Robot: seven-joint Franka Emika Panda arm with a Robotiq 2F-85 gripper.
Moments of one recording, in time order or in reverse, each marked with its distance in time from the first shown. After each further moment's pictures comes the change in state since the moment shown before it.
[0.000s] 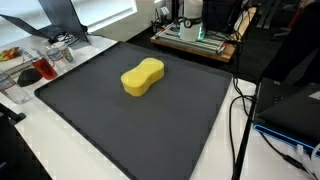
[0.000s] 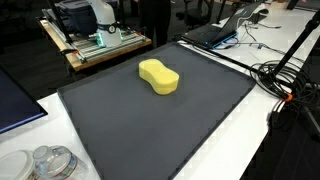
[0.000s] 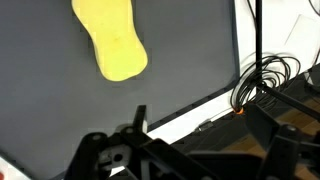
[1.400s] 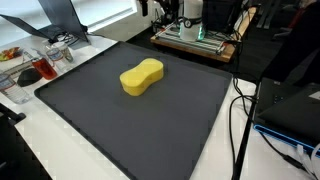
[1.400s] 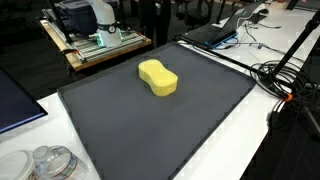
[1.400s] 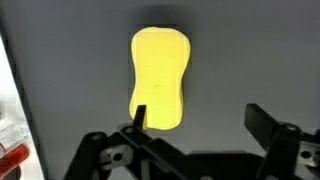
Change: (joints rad) arm 0.104 0.189 0.210 0.004 -0.512 -0.100 0.244
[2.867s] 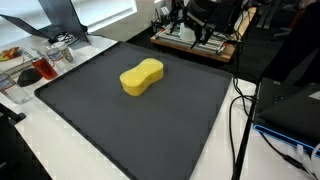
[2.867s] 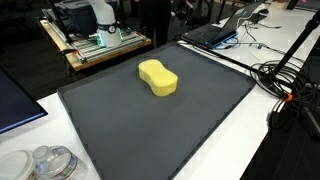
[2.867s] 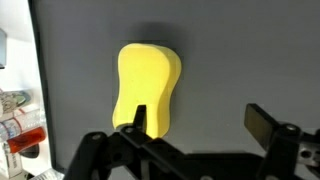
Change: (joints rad) arm 0.239 0.239 0.082 0.110 -0.264 -0.153 0.359
